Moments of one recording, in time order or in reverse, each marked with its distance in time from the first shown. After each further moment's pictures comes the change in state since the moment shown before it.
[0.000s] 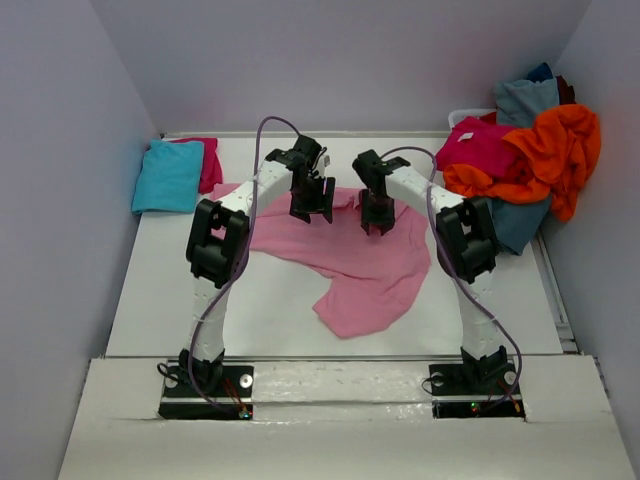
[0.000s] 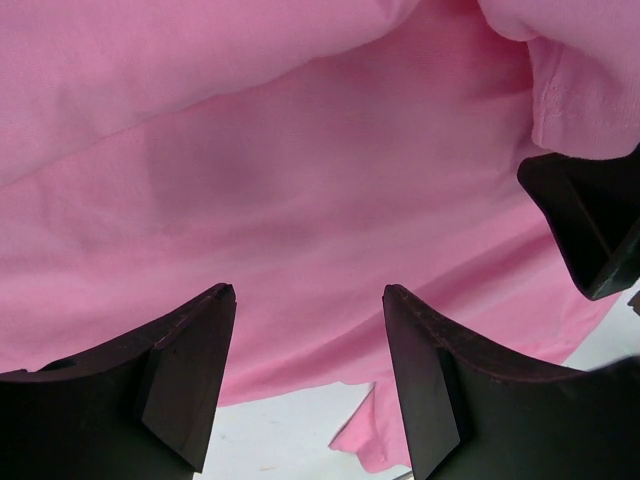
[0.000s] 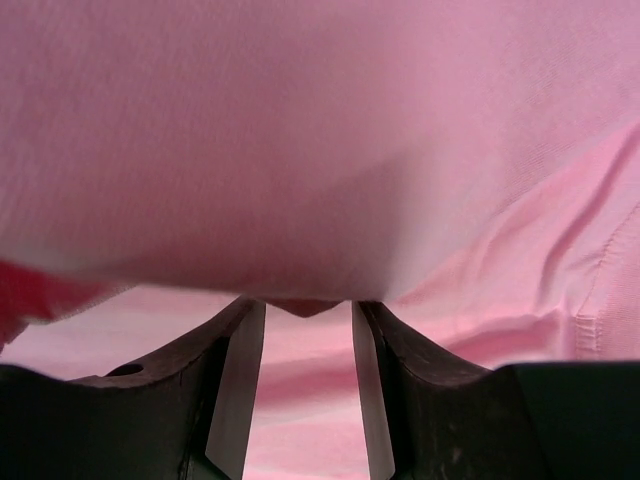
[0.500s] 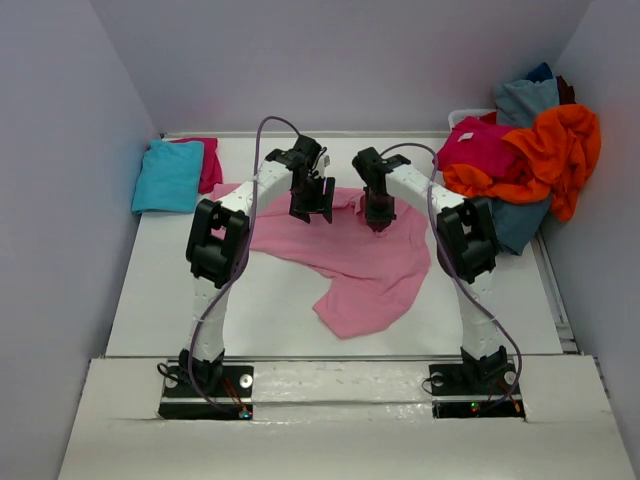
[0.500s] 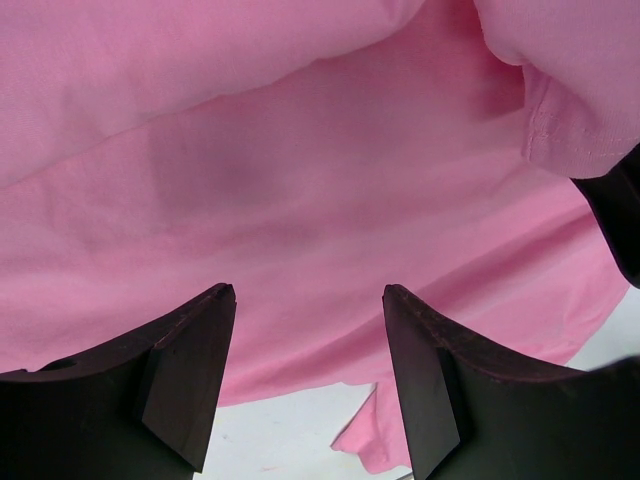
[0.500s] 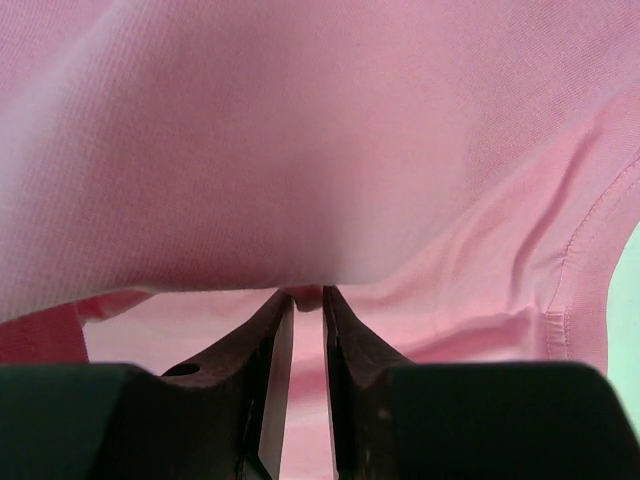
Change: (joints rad) left arm 0.000 0.000 0.000 0.000 -0.005 0.002; right arm 0.000 0.000 0.032 -0.018 0.052 -0.007
